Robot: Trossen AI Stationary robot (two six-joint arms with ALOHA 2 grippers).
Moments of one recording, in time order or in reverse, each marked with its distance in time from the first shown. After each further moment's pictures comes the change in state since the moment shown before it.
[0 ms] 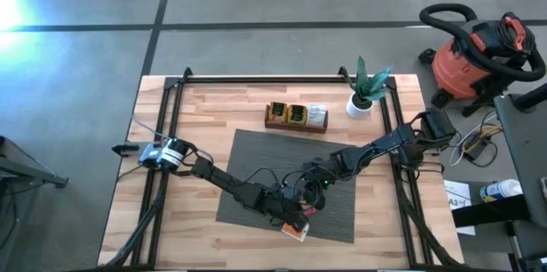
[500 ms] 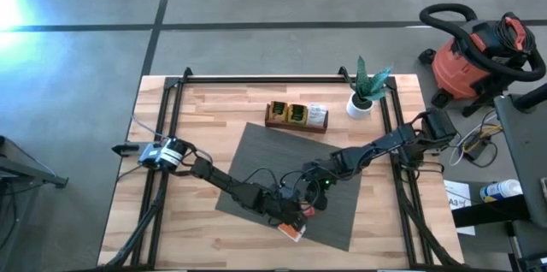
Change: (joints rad) left arm 0.000 -0.001 -0.029 0.017 -0.008 -0.059; right arm 0.012 -0.006 0.004 -0.041 -0.049 0.001
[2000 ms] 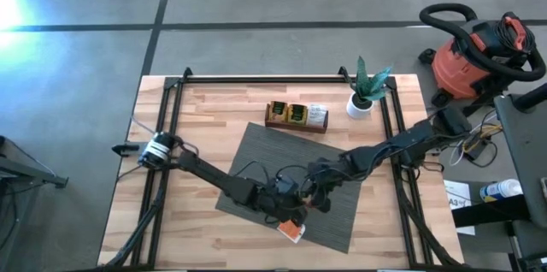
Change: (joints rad) left arm -0.014 -0.156 0.010 -0.067 -0.114 0.018; right arm 0.054 -0.158 0.020 -0.058 0.118 0.059
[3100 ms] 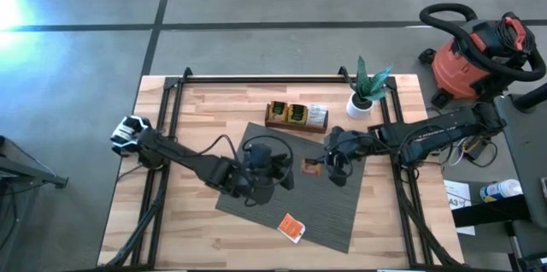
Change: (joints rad) left arm 0.020 -0.314 0.003 -0.223 -0.473 -0.106; right arm -0.145 -0.404 -0.033 -0.219 0.137 -0.276
